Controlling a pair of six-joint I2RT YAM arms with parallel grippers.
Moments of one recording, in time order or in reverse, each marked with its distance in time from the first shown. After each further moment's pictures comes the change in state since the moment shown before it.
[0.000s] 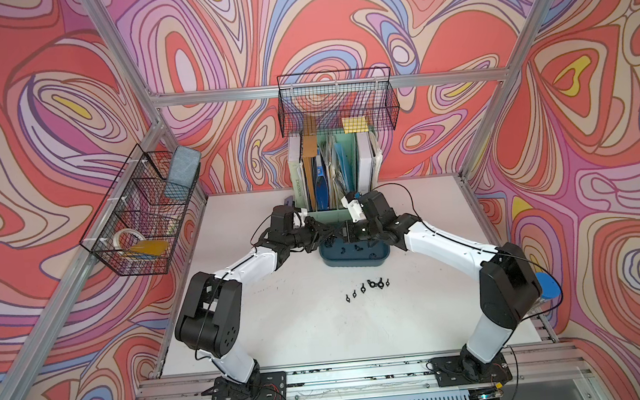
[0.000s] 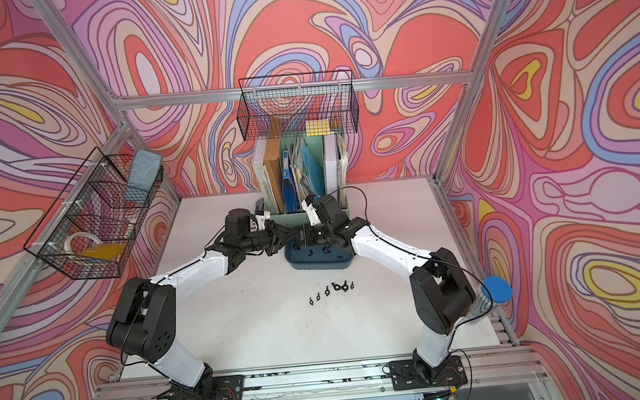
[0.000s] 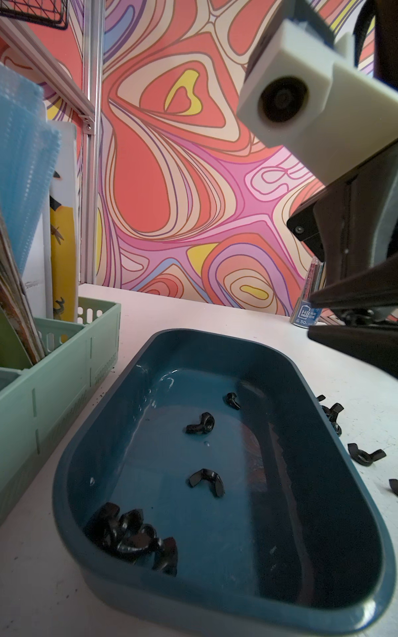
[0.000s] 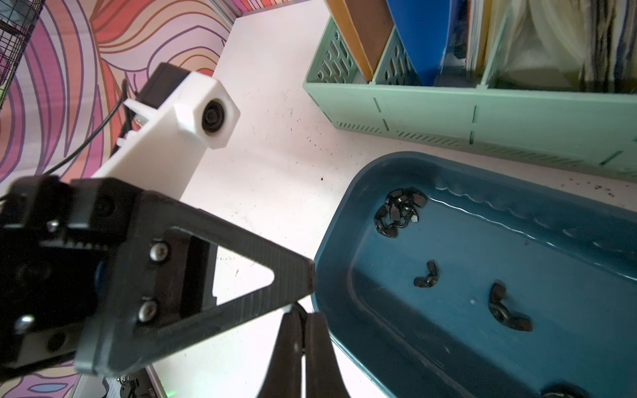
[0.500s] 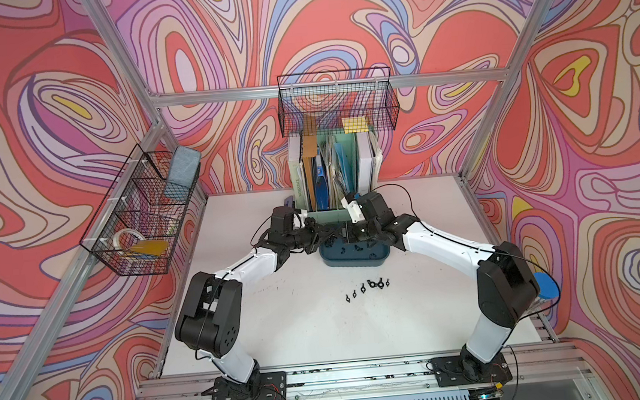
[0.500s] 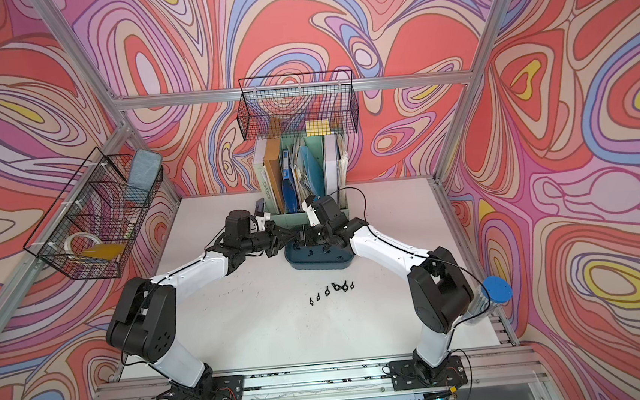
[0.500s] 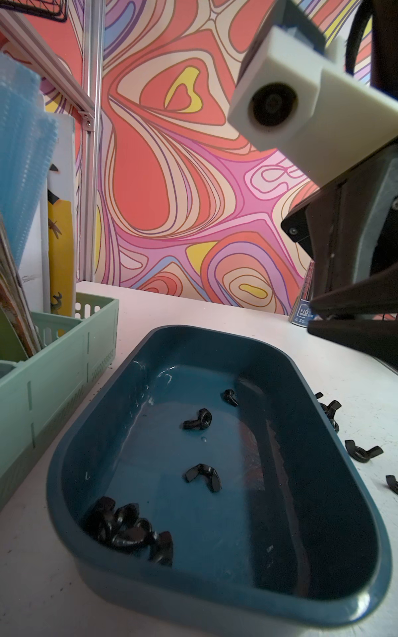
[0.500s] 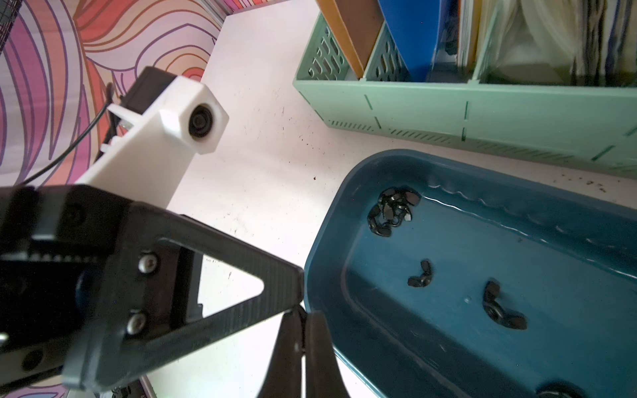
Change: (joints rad) left arm 0.000 0.000 -0.011 0.005 0.002 -0.002; right arm 0.002 0.013 0.001 -0.001 0.018 0.005
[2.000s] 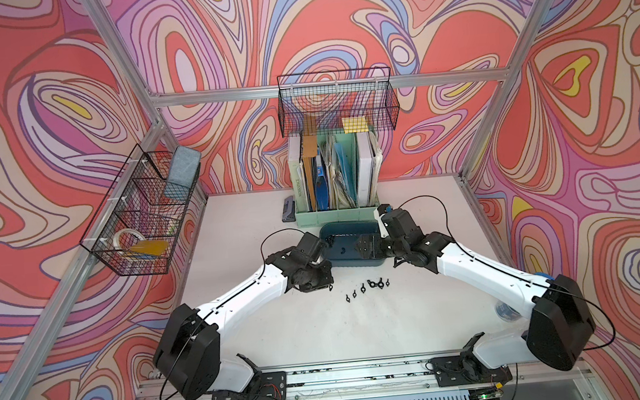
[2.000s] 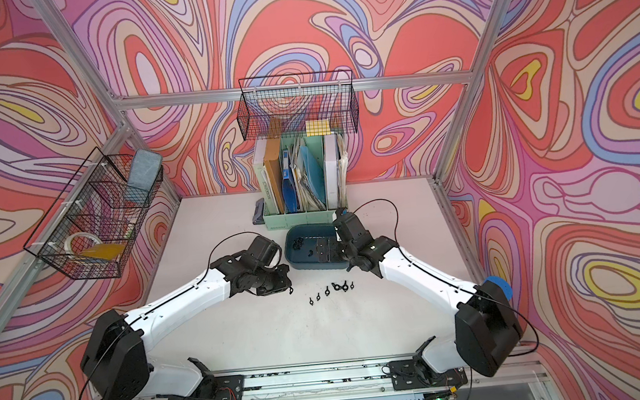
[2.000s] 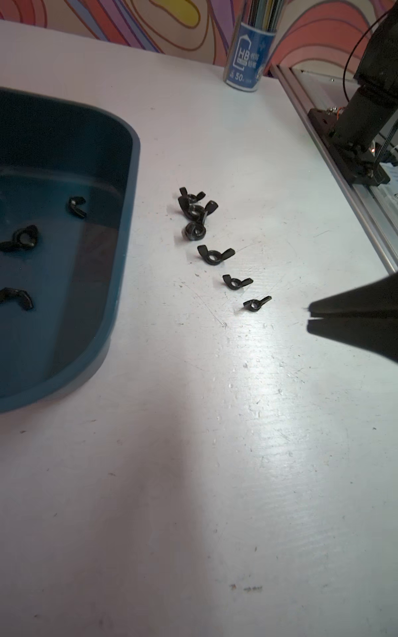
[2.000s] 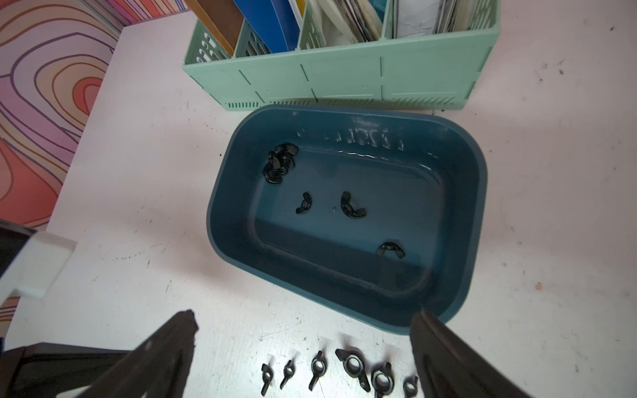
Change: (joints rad) left arm -0.359 -0.195 0.003 -0.822 -0.558 0.477; right arm 0.000 -0.350 -0.299 -0.135 0.311 0.022
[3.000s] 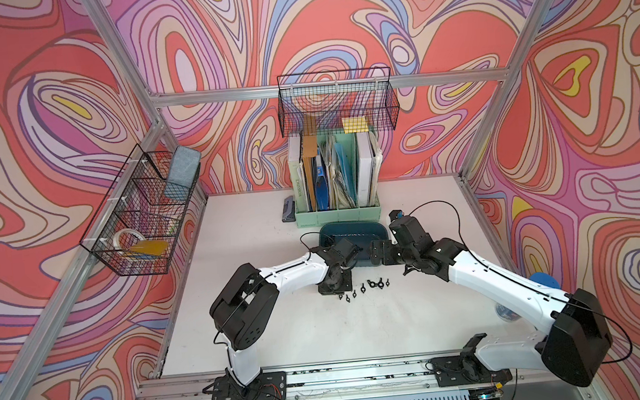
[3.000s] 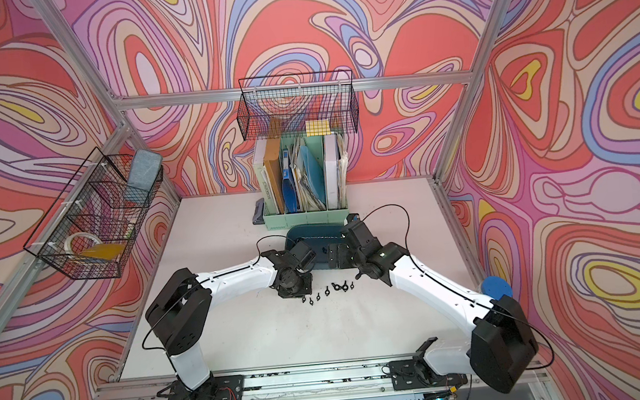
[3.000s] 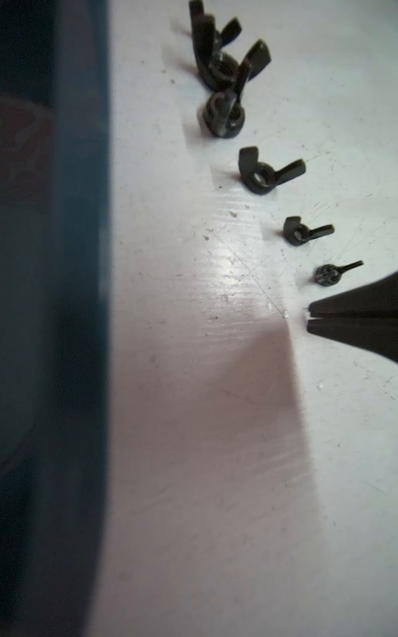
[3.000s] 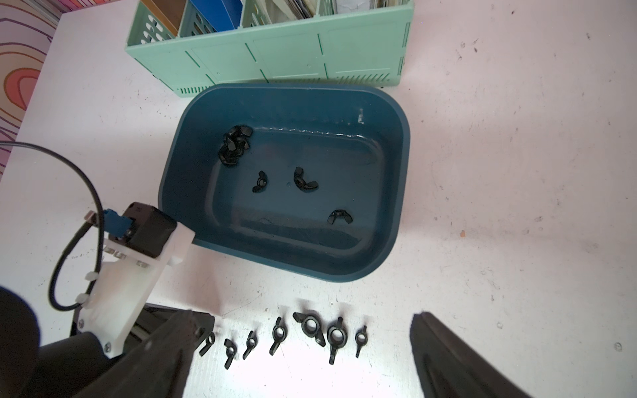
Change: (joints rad) left arm -0.094 0.367 0.198 -0.053 -0.108 0.034; right arm 0.000 -0.086 -0.056 -0.090 0.085 0.015
